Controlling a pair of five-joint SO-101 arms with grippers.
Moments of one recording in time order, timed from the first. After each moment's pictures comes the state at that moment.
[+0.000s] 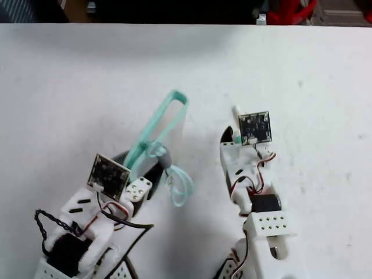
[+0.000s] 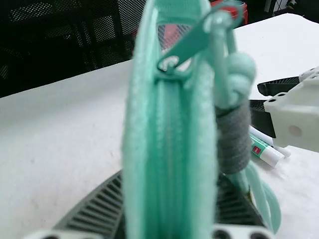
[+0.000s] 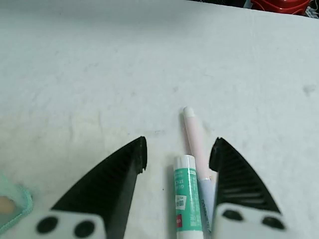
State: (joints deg) left arm 21.3 -103.3 77.3 57.6 -2.2; right arm -9.7 -57.1 81.1 11.8 5.8
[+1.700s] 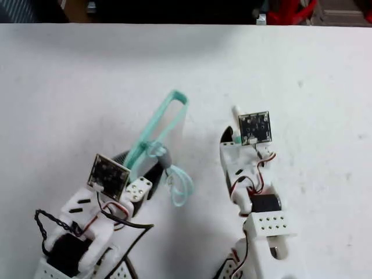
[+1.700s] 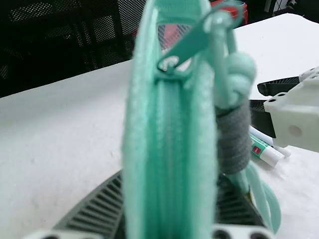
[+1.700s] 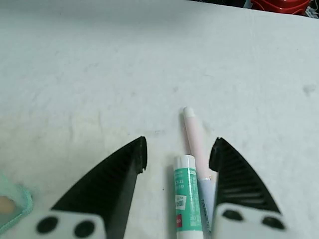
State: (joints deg) left arm 21.3 -103.3 77.3 57.6 -2.2; right arm -9.7 -57.1 81.1 11.8 5.8
